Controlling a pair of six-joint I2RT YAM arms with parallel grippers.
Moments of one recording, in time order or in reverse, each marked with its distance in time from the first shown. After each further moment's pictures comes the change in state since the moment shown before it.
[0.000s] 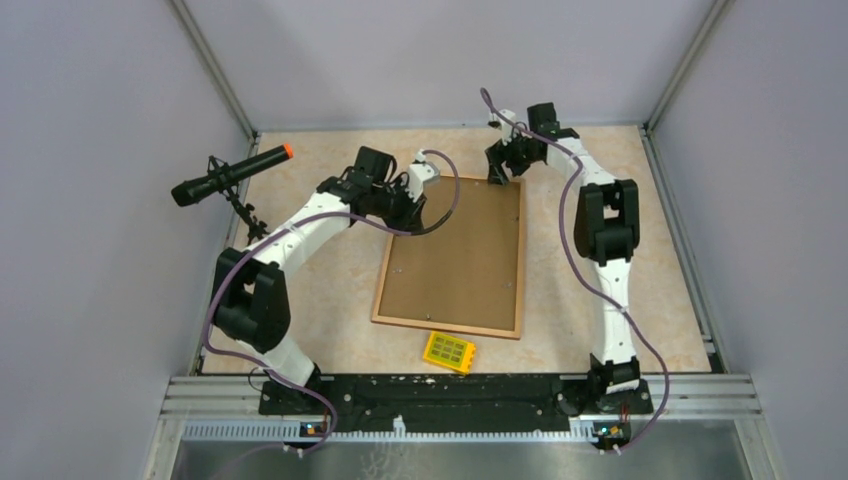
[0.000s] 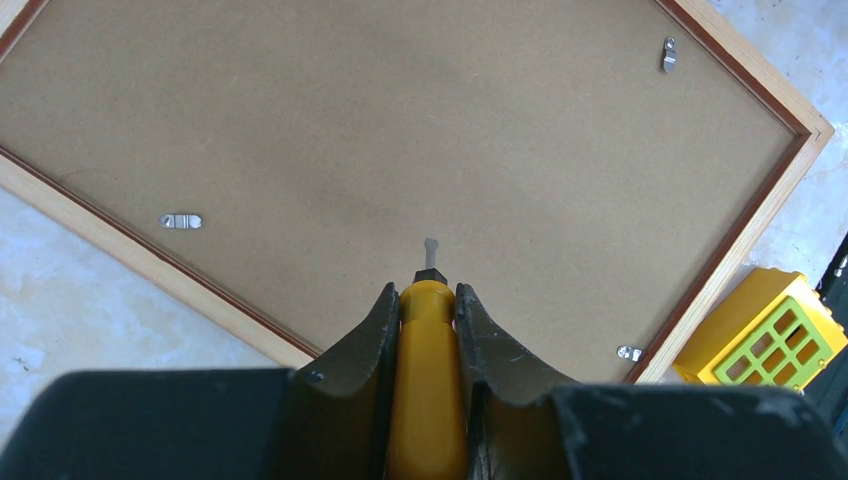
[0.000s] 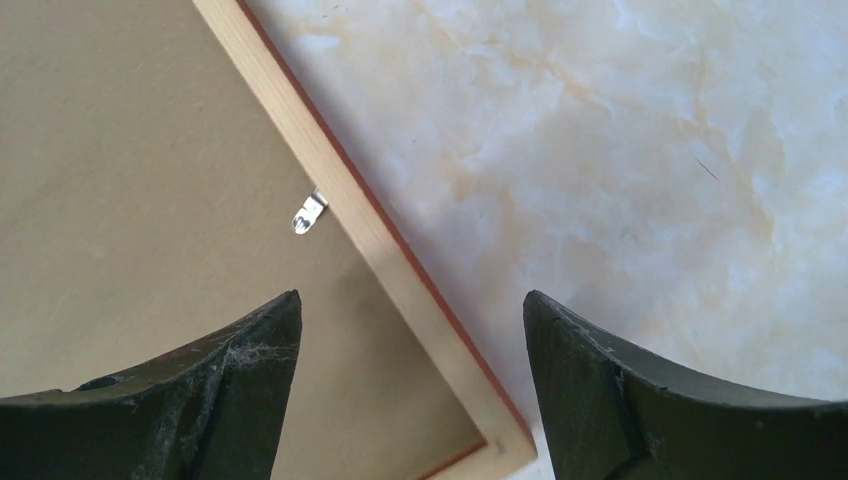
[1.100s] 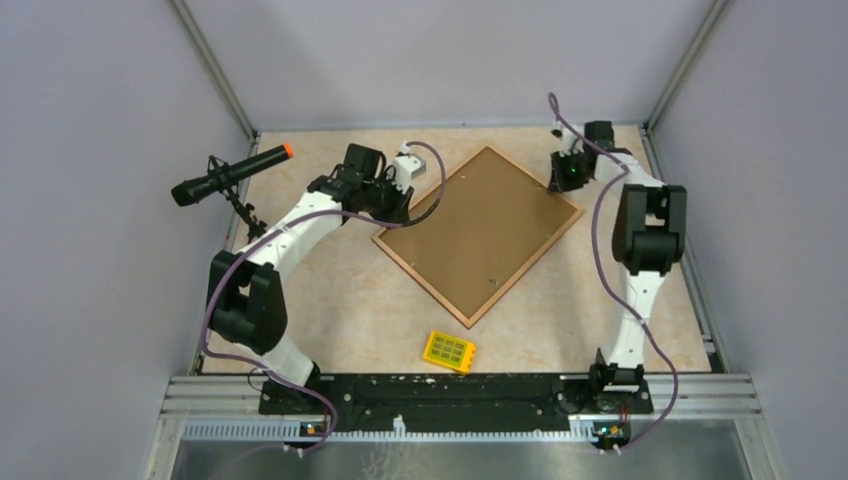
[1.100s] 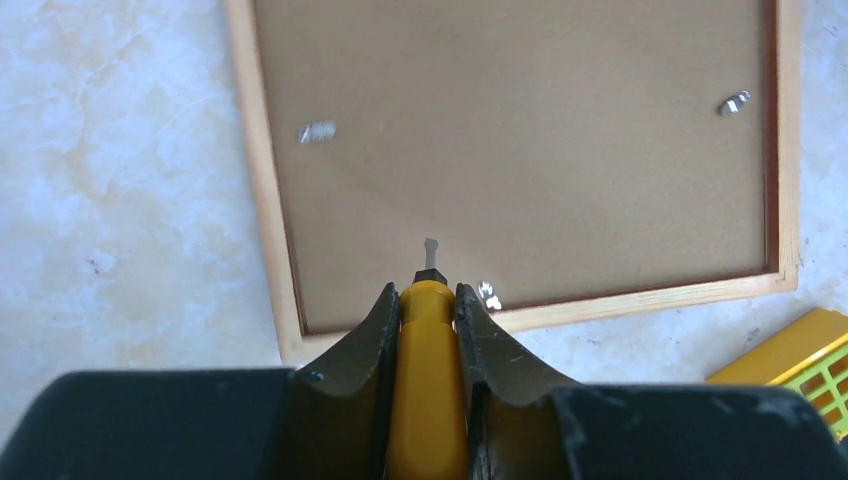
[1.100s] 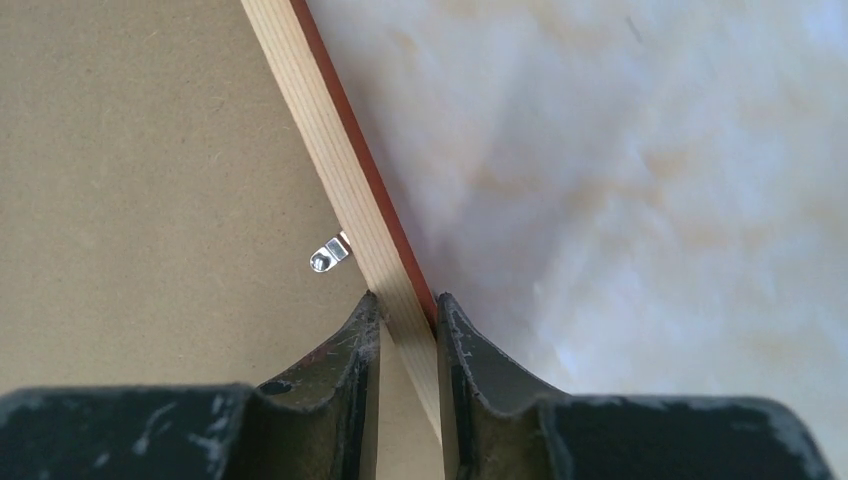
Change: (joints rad) left arm 0.046 -0.017 -0.013 0.011 -0.109 -0.058; right arm -0.185 -0.130 -0.293 0.108 0.158 0.148
